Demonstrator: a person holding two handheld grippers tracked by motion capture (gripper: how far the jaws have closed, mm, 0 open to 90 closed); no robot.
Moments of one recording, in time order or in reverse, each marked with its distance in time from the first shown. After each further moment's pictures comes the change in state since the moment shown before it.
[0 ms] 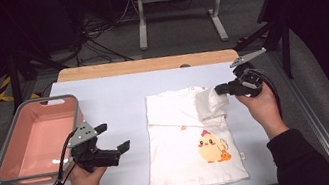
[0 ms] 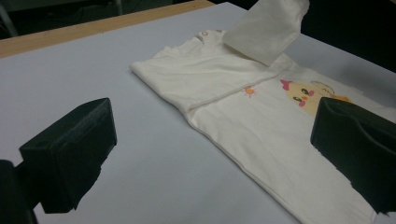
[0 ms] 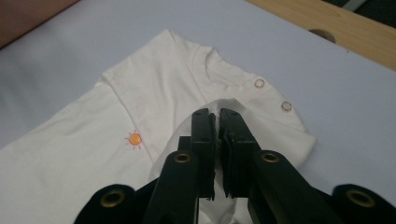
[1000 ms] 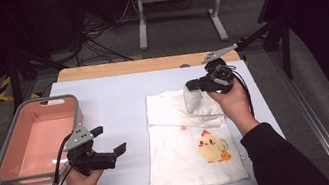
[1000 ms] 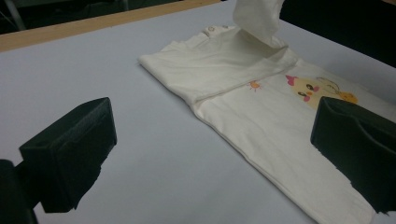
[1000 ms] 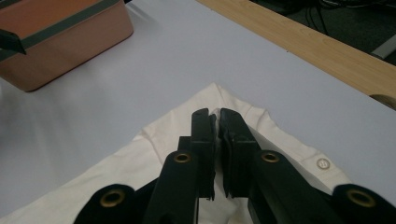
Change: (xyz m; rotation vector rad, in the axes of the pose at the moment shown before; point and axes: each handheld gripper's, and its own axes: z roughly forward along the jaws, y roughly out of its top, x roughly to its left) left arm 0.001 -0.007 -0.009 0.002 0.025 -0.015; right arm 0.040 0.047 0.045 -0.090 0.096 -0.065
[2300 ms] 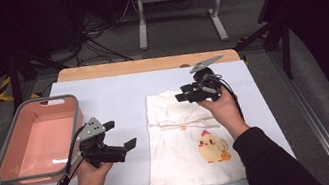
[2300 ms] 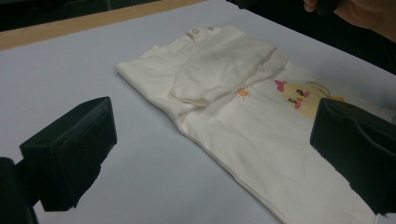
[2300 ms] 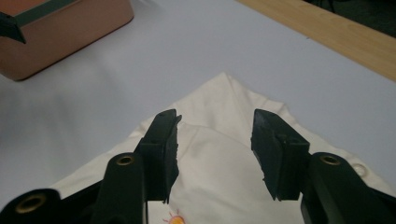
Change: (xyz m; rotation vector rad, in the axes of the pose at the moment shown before) left arm -0.003 0.015 0.032 0.017 -0.068 0.028; right arm 0.002 -0.014 0.034 0.019 0.018 -0.009
